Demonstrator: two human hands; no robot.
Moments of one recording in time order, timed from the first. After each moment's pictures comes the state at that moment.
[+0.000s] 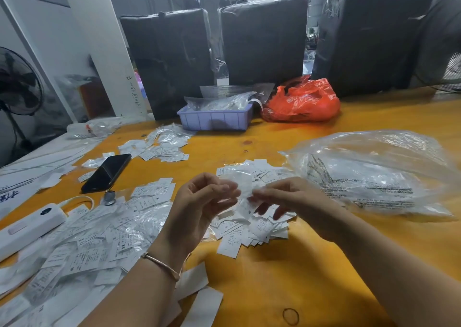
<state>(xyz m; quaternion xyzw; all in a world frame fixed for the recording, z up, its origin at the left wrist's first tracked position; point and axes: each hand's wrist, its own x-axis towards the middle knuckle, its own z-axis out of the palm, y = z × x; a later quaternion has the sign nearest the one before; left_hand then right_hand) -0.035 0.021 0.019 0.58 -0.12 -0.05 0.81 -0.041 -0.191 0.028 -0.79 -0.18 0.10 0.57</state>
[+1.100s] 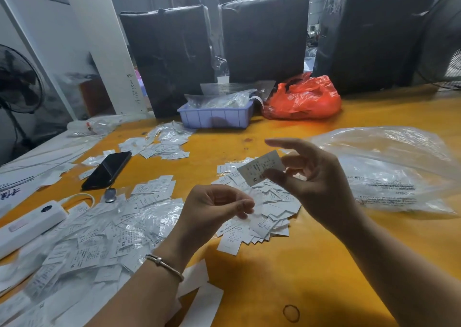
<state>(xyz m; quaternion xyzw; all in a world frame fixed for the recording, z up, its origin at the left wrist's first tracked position) -0.044 0.010 0.014 0.75 -0.23 0.03 0.62 -0.054 -0.189 0.044 -0.74 -0.23 -0.23 0.59</state>
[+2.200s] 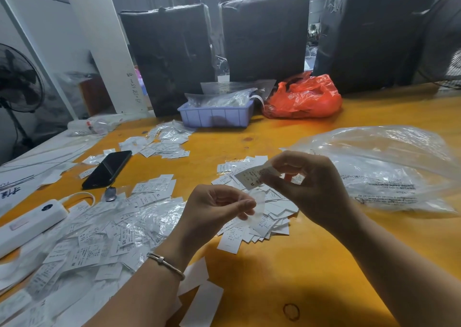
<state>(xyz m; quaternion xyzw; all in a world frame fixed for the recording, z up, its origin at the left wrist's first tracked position) -0.042 0.010 0.011 0.76 -0.24 0.04 0.60 -0.048 -0.190 0.037 -0.76 -0.29 -0.26 0.51</state>
